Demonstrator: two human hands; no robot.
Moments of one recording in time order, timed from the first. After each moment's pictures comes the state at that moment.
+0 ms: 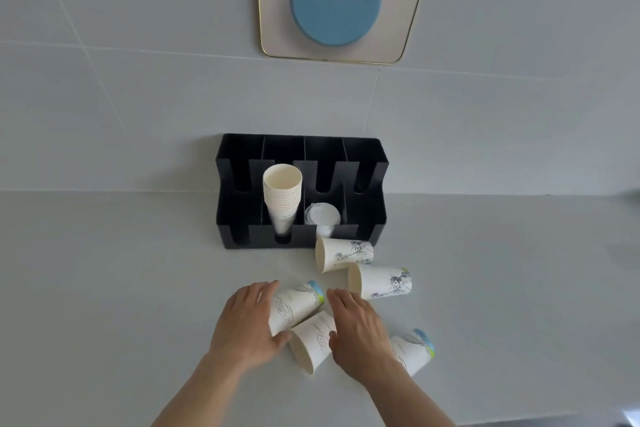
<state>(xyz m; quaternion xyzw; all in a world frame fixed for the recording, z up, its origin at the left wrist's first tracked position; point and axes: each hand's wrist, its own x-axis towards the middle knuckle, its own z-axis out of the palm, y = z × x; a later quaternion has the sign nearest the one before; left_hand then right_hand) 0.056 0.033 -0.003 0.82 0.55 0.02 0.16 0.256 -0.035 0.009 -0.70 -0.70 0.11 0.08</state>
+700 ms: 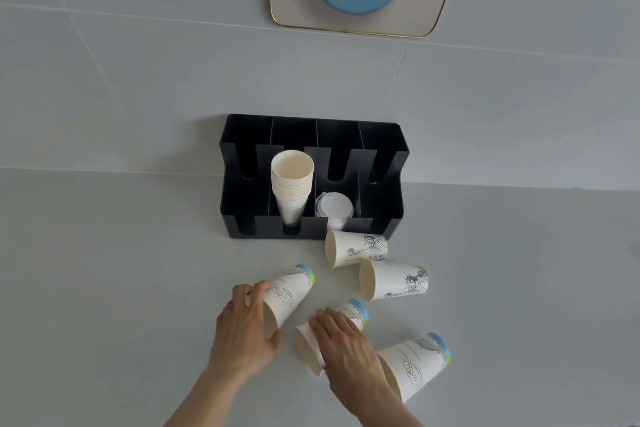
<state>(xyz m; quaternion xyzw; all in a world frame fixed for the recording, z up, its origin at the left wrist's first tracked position) 0.047 0.034 -0.032 0.73 0.63 0.08 0.24 0.238 -0.036 -0.045 -0.61 -0.79 0.09 0.03</state>
